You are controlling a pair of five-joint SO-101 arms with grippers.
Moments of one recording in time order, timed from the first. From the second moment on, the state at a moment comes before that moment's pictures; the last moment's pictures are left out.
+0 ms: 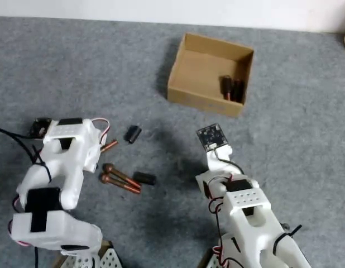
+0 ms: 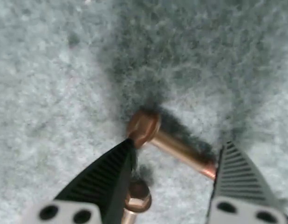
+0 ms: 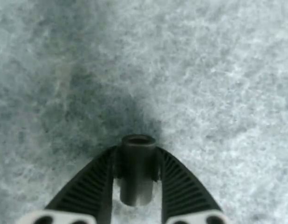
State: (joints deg) left arm -11.5 2.7 38.2 54.1 76.4; right arm -17.9 -37.4 77.4 29.1 14.0
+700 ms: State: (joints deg) left arm -11.5 16.6 18.5 75.6 70.1; right arm -17.9 -37.4 77.4 29.1 14.0
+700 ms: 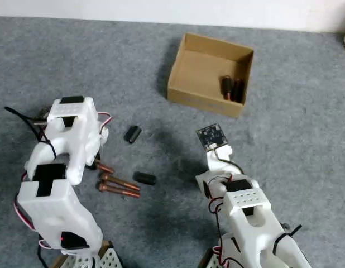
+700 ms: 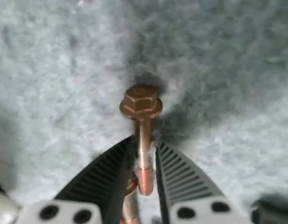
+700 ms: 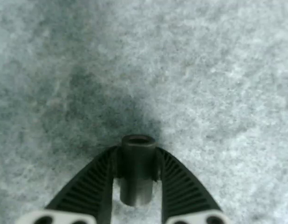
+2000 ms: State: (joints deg) left arm 4.4 -32.8 -11.6 100.0 2.0; right arm -17.9 -38.9 77.4 29.1 14.0
